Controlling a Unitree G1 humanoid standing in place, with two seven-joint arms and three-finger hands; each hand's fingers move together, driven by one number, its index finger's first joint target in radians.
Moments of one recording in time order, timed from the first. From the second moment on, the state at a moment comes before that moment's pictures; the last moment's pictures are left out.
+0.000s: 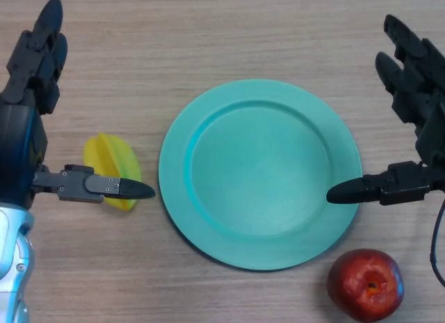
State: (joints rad) left arm -0.09 0.27 0.14 -0.38 -0.02 0.04 -0.07; right arm -0.14 -0.27 -0.08 -0.41 0.09 0.23 0.19
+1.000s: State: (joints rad) left arm -0.07 0.34 0.20 -0.01 0.06 -0.18 -0.28; right arm -0.16 -0.27 -0.07 -0.37 0.04 0.23 0.19
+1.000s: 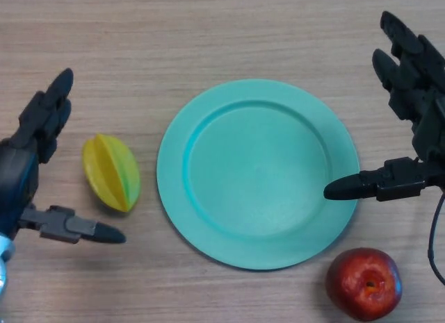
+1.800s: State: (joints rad) left arm -0.21 0.37 0.11 0.35 0.24 -0.45 -0.19; right arm -0.16 -0.27 -0.07 -0.40 0.04 0.22 0.19
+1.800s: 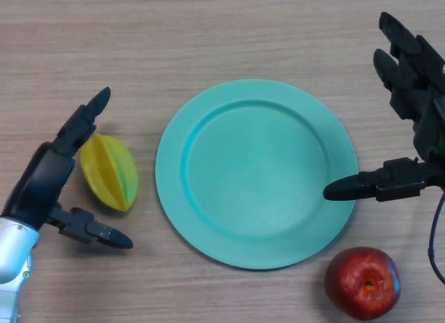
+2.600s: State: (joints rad) left arm -0.14 0.40 0.18 0.18 0.47 -0.53 0.02; right arm -0.14 -0.27 -0.07 -0.45 0.04 0.22 0.19
